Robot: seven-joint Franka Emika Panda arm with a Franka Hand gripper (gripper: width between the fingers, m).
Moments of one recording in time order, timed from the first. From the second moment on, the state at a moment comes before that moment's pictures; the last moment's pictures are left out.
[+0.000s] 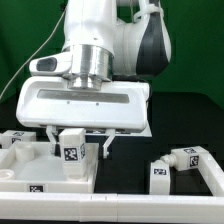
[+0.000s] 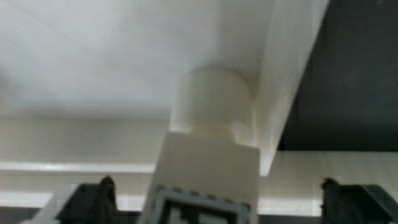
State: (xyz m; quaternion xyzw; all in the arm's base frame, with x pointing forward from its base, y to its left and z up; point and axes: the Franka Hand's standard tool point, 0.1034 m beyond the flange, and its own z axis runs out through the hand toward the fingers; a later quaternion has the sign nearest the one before) arm 0.622 -0.041 0.068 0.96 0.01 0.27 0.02
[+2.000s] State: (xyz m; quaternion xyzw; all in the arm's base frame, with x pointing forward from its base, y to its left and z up) arm 0.627 -0.036 0.088 1.00 -0.03 0.06 -0.04
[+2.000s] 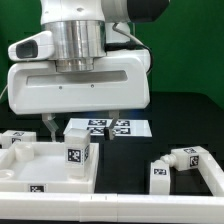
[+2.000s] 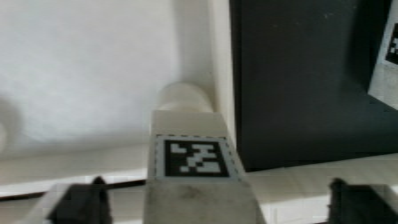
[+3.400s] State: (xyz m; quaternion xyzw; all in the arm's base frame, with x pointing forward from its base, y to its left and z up) arm 0.630 -0.016 0.085 0.90 -0.43 0.07 -0.09
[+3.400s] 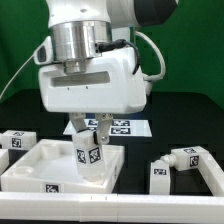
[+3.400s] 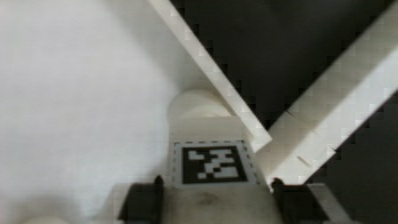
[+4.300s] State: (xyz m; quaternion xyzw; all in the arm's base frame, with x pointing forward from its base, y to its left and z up) arm 0.634 -0.007 0.088 0.95 -0.28 0.10 -0.08
